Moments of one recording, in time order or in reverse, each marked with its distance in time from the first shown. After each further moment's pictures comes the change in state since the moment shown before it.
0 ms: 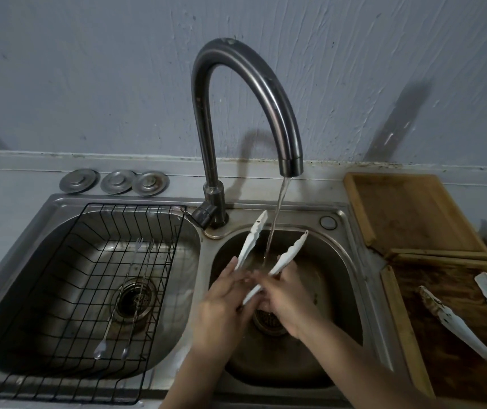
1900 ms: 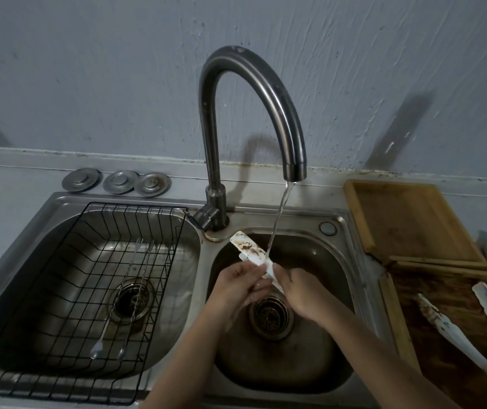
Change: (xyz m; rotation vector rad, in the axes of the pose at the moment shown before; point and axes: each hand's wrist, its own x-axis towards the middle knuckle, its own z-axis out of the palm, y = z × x) left_hand 0.049 0.007 0.013 -1.138 -0.213 -1.093; right_hand 0.008 -0.018 -0.032 -1.089 0.063 -0.093
